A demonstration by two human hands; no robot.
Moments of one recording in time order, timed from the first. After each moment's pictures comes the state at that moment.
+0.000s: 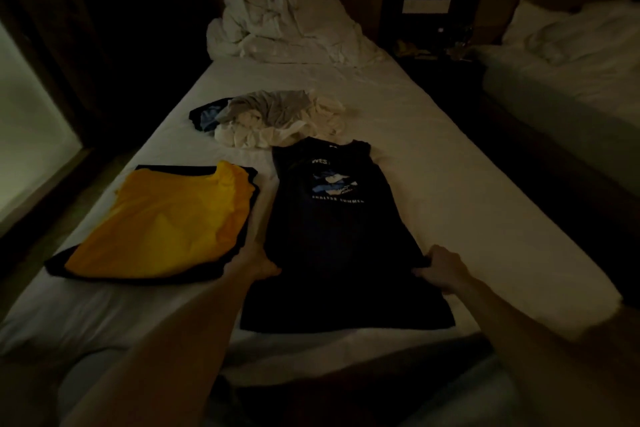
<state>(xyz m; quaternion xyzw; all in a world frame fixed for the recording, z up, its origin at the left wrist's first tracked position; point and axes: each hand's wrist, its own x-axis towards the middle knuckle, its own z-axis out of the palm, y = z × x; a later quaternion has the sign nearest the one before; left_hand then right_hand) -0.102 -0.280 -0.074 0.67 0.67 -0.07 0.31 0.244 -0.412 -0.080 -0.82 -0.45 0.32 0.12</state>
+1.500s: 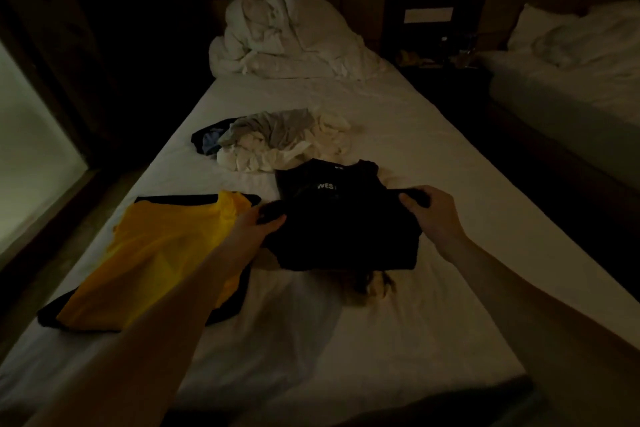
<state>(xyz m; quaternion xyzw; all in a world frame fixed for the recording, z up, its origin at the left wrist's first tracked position) -0.086 -0.207 -0.004 0.56 0.45 0.38 0.58 0.226 -0.303 0.008 -0.70 -0.44 0.22 0.52</state>
